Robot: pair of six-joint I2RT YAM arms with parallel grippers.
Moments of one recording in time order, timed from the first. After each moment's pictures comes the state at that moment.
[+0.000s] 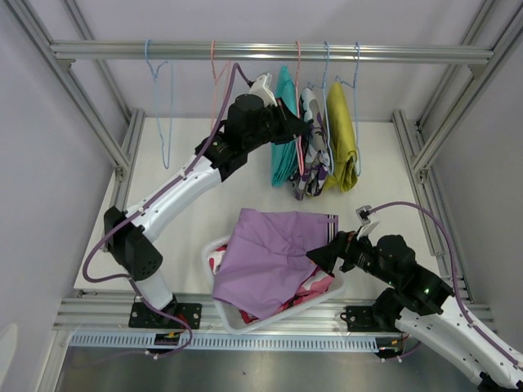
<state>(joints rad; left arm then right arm) -0.72 1.72 1.76 -0.21 0.07 -0.73 0.80 0.35 0.49 -0.44 -0.09 0.71</state>
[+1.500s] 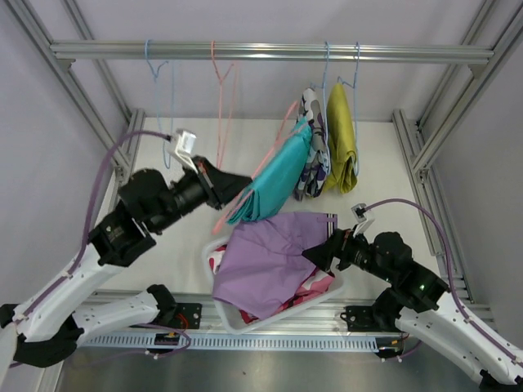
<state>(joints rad) -0.84 0.93 1.31 -0.39 -0.02 -0.64 0.80 0.40 0.48 -0.38 -0.14 0.74</state>
